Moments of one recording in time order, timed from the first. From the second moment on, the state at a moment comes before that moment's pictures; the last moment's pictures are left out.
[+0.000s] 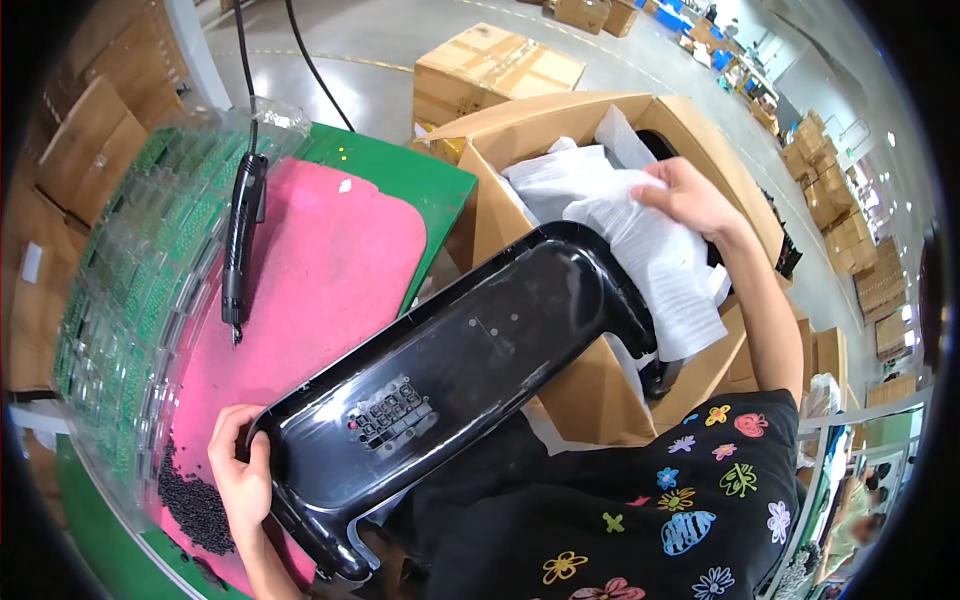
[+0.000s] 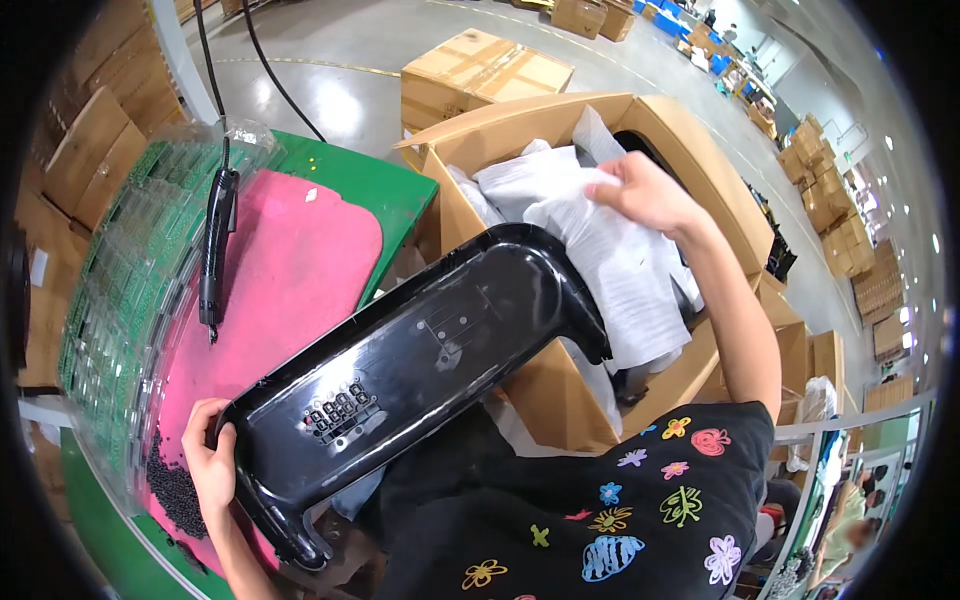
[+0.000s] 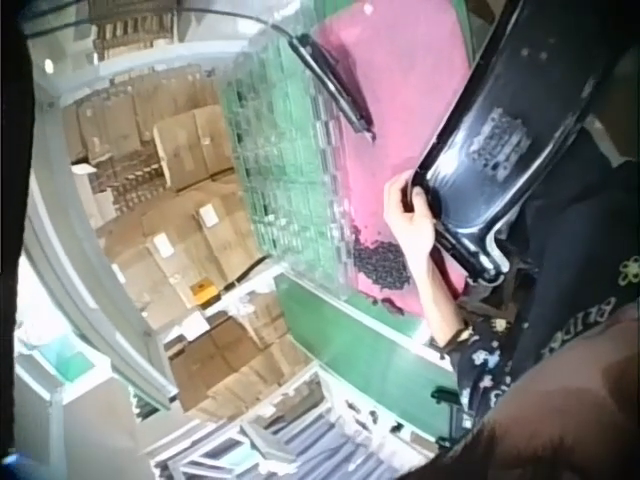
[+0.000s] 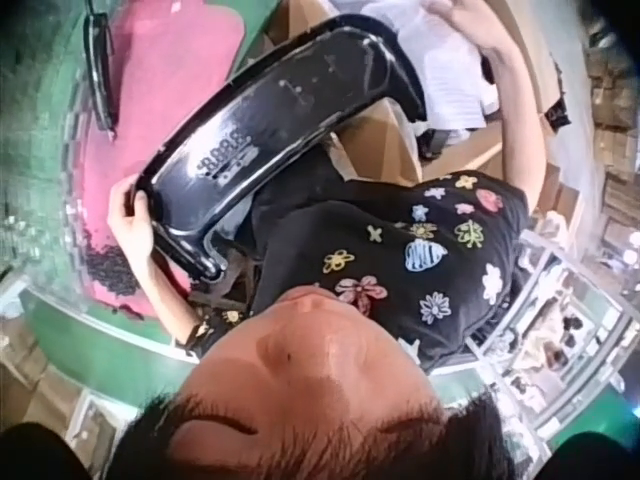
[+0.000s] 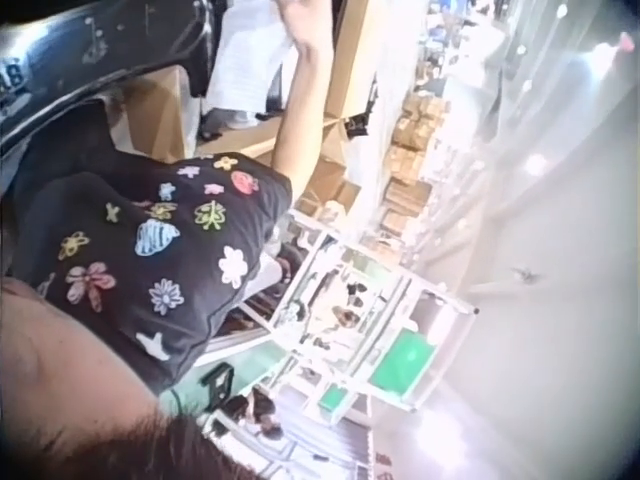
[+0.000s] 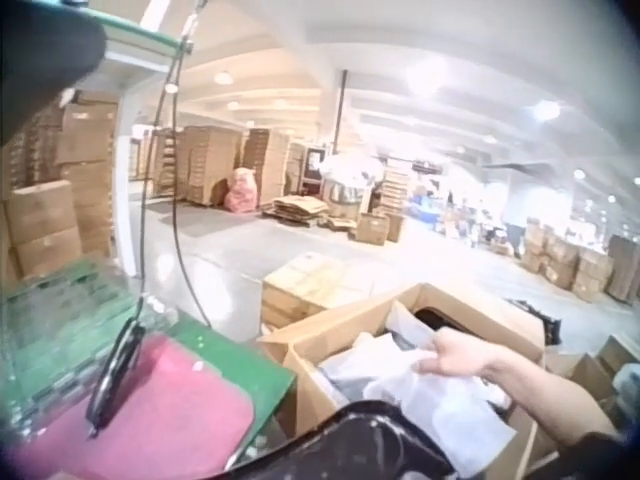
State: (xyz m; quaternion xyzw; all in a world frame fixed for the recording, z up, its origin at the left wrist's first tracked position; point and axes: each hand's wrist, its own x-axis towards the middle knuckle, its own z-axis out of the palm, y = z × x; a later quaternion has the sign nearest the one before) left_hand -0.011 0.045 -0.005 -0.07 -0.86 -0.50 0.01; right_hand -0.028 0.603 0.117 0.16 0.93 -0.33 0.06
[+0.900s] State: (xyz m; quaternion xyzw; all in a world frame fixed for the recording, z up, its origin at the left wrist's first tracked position) left_hand -0.026 -0.003 -0.010 -0.08 -0.87 -0.46 0.12; right_hand -0.189 0.384 0.090 -0.31 0.94 -0.16 -0.01
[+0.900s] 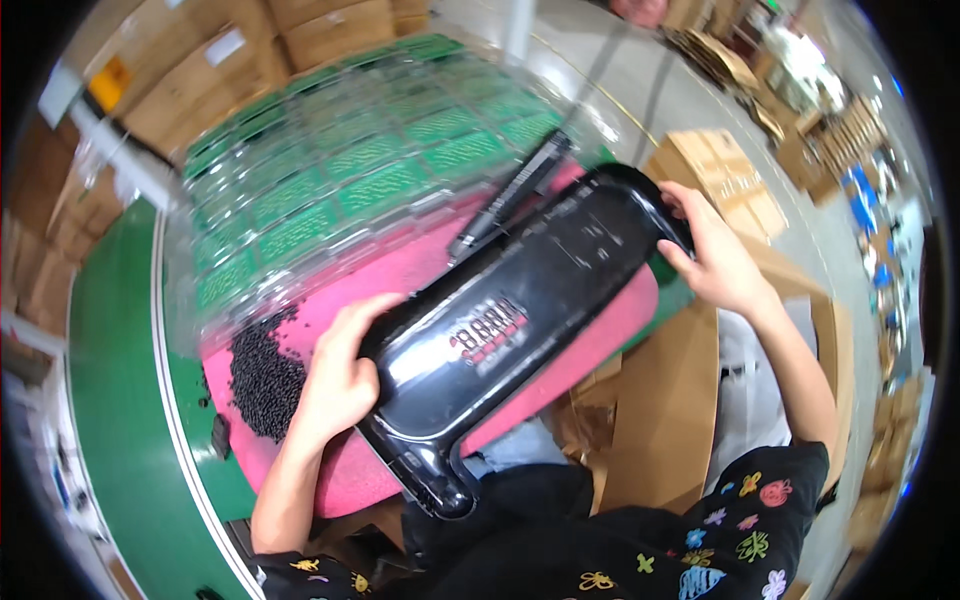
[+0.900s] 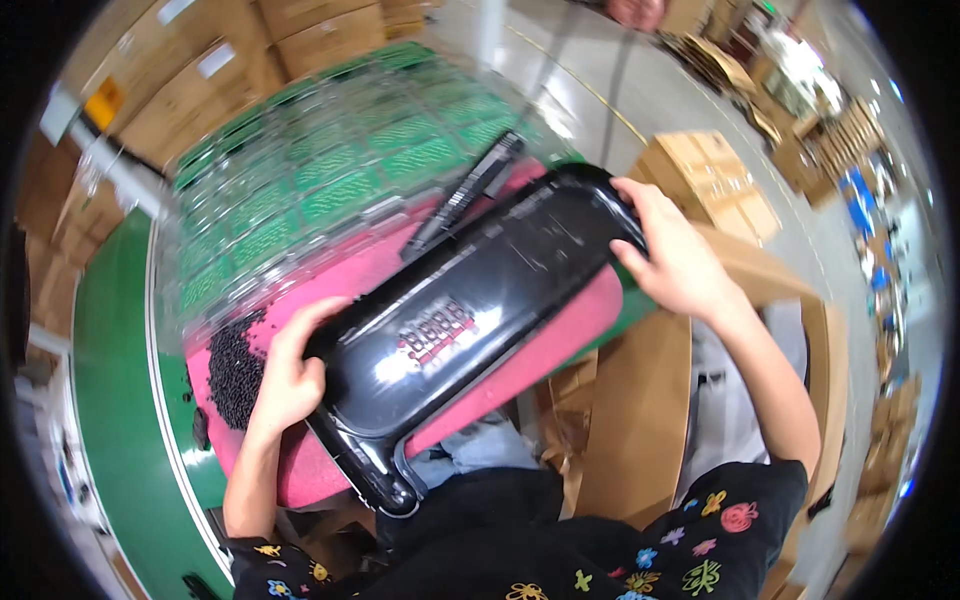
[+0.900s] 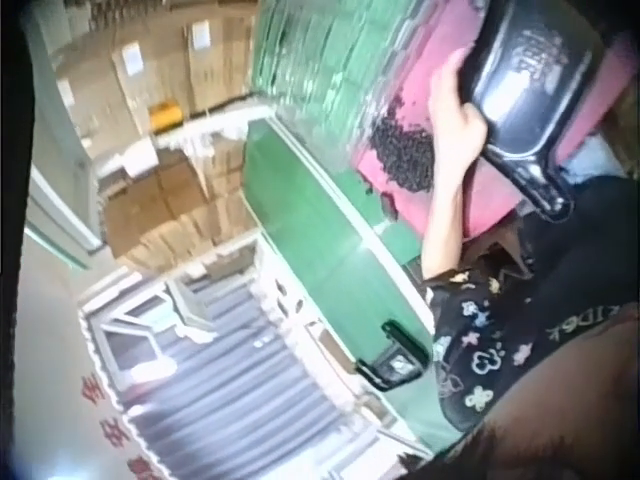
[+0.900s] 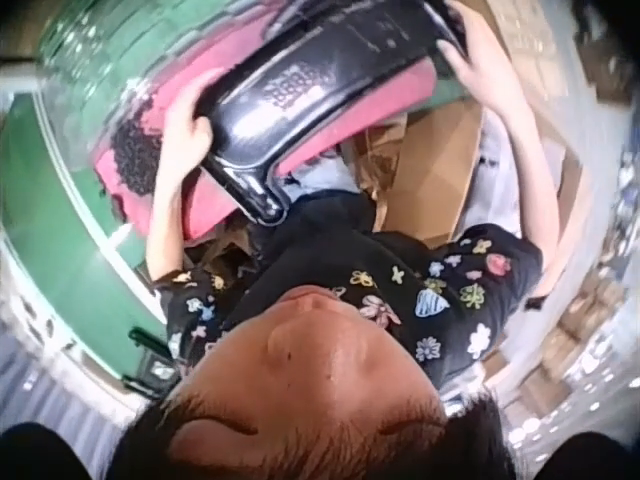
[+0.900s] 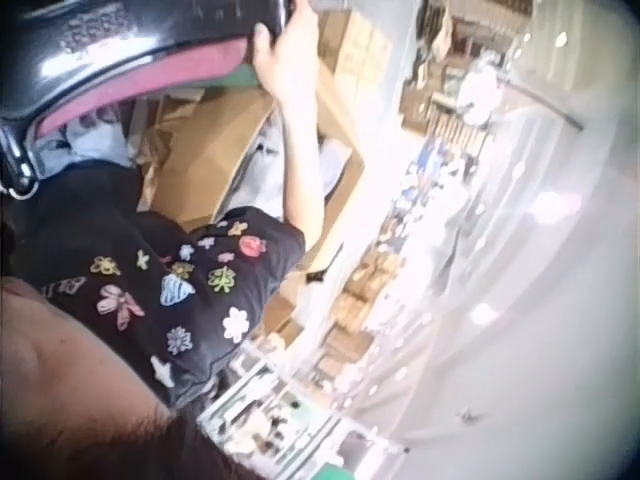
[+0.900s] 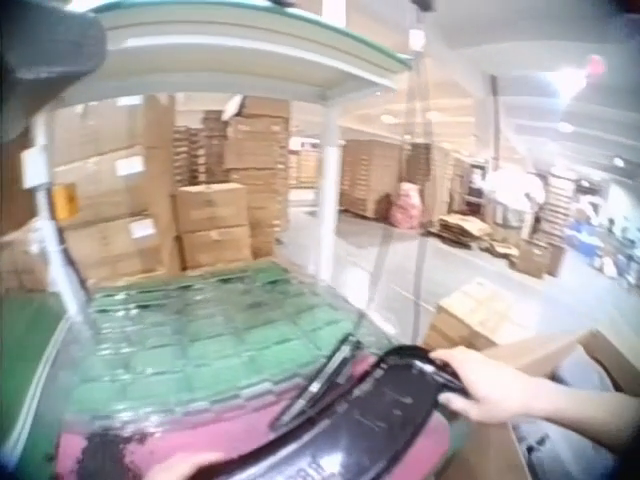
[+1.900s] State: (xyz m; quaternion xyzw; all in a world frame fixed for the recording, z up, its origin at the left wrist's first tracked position) left_hand -0.013 -0.046 0.002 -0.11 -0.94 -0.32 0.10; right_hand -0.450 0.099 0.046 -0.41 0.81 0.09 -0.41
